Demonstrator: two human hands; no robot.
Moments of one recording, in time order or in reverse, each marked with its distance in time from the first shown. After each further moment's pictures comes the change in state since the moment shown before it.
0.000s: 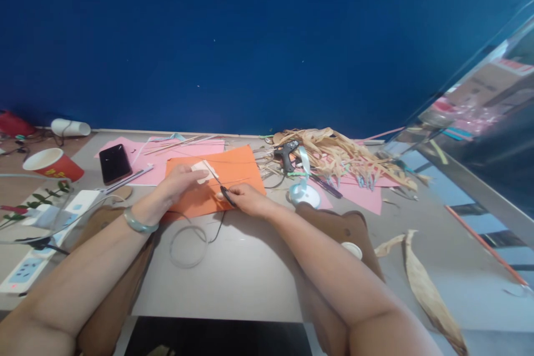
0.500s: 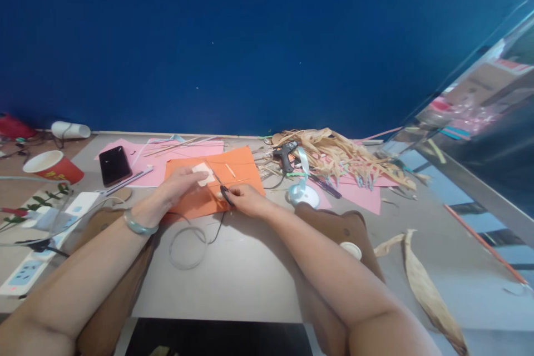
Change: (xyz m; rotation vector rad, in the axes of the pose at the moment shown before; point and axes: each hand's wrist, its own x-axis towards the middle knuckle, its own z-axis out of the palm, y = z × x) left_hand -0.002 0.000 0.001 0.022 -0.008 0.000; right_hand -0.001 -0.001 0.003 -0.014 0.079 -0.035
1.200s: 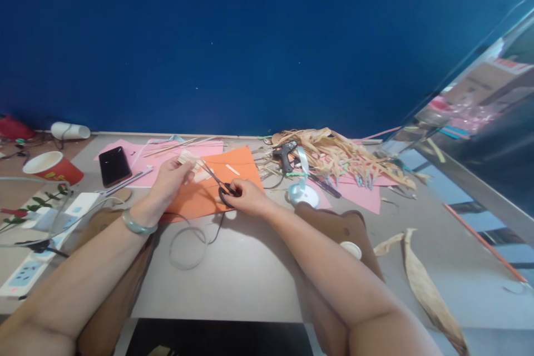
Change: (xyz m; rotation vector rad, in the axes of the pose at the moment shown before) left_hand 0.001 0.008 -0.006 -0.023 0.268 0.292; right_hand 0.004 0.011 0.003 0.012 0.160 -0.071
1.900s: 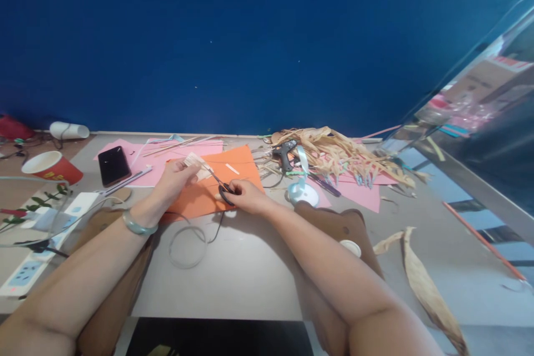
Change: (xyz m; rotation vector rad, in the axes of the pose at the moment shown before) left_hand 0.000 -0.012 0.000 -0.007 -0.149 -0.029; right_hand 0.004 0.005 0.000 0.097 -0.089 -0.009
